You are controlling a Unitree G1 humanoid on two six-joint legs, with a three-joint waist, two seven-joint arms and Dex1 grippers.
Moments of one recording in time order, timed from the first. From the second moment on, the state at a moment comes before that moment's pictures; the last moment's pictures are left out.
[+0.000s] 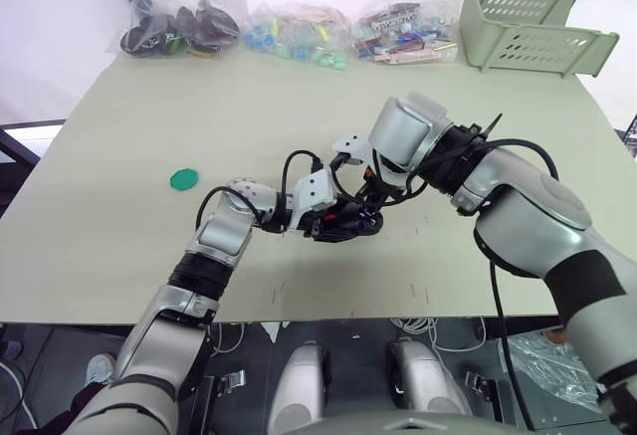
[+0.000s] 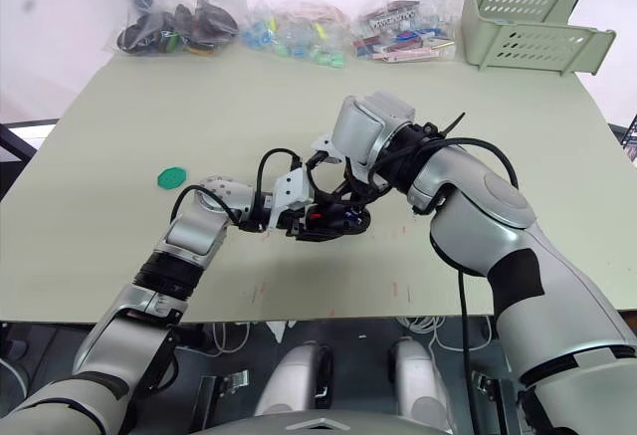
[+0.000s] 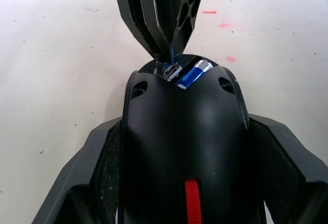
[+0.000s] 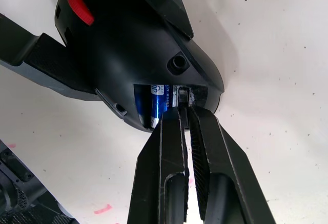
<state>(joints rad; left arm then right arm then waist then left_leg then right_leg) -0.64 0.51 -0.29 0.33 -0.06 0.12 -1.23 -1.49 -0.19 0.93 0.69 0.11 1.46 1.21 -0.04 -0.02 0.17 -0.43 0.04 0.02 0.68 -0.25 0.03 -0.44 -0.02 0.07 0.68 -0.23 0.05</state>
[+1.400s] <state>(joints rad) -0.66 0.49 -0.28 0.36 -0.05 0.12 -1.23 -1.48 -0.25 0.89 0.64 0.15 1.40 1.17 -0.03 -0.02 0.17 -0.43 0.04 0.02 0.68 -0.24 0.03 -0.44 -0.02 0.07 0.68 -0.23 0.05</state>
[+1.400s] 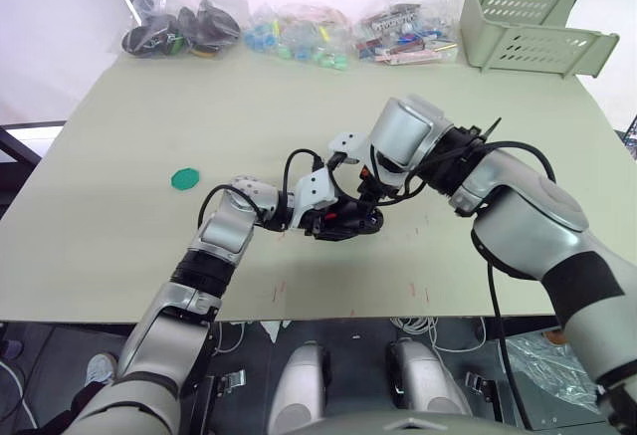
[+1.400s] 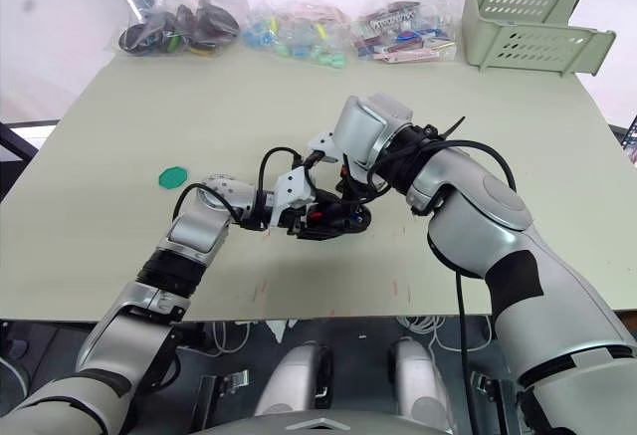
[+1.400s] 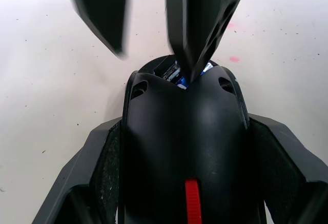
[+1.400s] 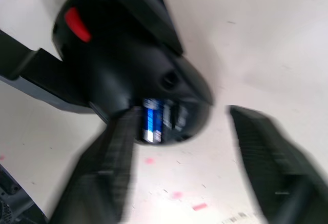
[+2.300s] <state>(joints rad) -0.71 0.49 -0.29 0.46 -0.04 0.05 -1.24 -0.48 -0.43 0.18 -0.25 0.29 0.74 0.73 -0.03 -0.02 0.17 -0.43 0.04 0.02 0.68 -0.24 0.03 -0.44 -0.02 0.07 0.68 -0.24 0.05</state>
